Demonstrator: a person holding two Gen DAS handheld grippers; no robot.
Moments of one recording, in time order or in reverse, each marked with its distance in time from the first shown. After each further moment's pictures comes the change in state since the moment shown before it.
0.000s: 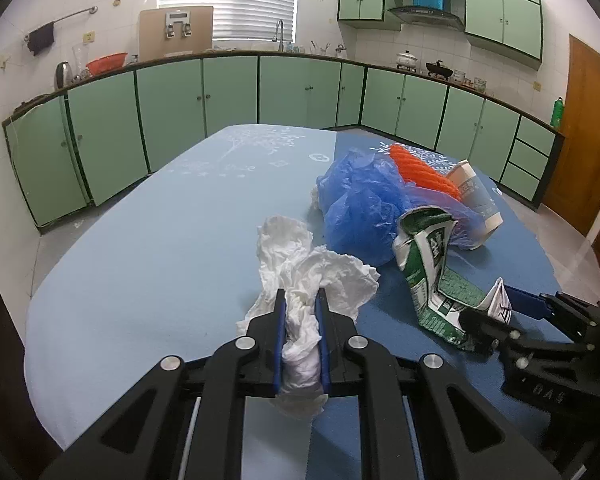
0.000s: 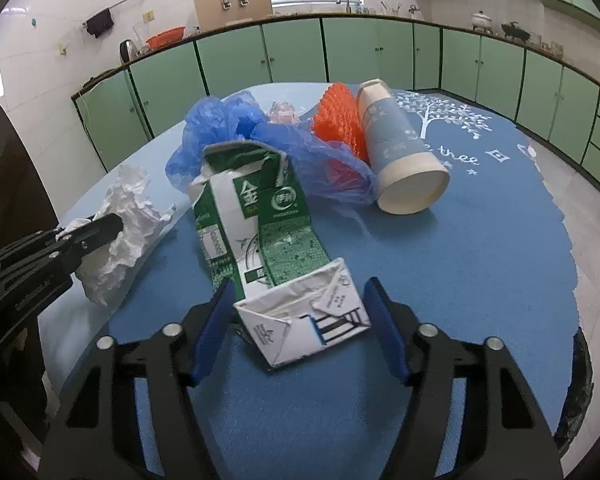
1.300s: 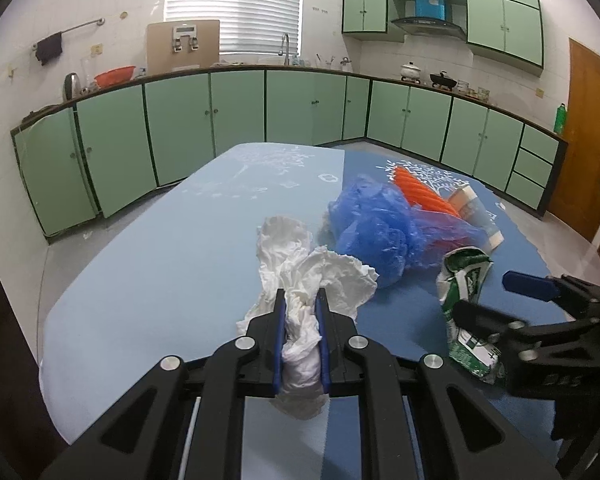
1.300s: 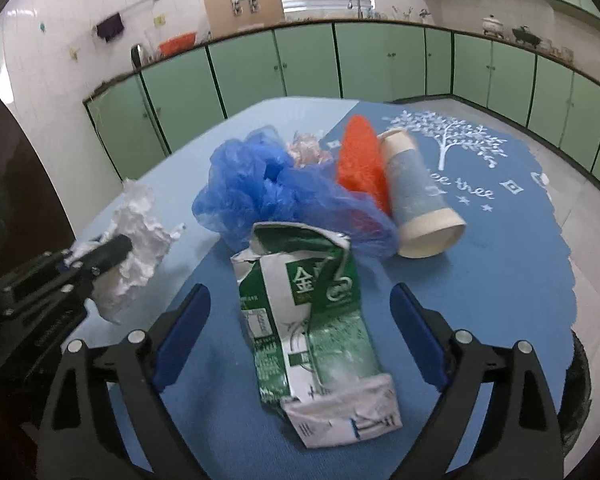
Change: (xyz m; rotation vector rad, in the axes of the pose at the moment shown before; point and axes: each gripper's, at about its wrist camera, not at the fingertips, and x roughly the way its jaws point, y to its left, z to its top) left arm -0.015 0.008 0.005 -0.003 -0.048 0.032; right arm 0.010 0.017 0.034 -0.034 0.037 0.018
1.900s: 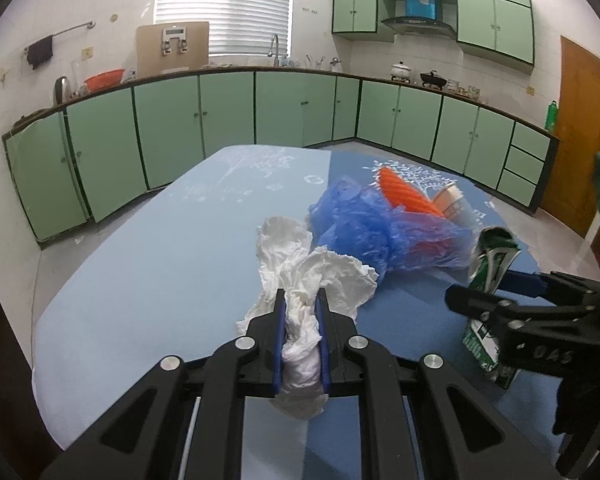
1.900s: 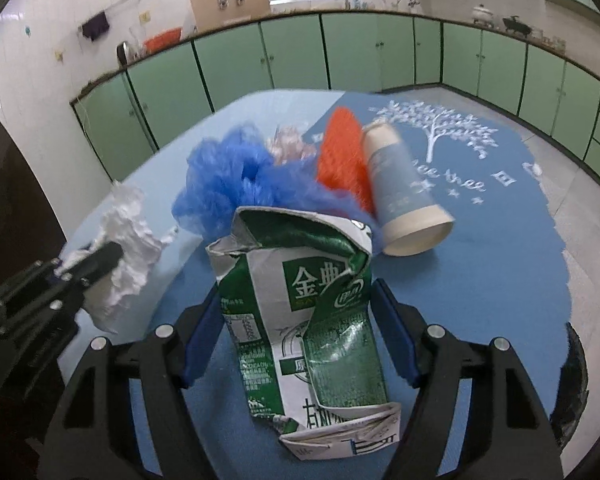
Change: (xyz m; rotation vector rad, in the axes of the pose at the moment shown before) left arm 0.000 -0.009 0.006 0.023 -0.010 -0.036; right arm -0.021 -0.019 0.003 0.063 -0.032 0.002
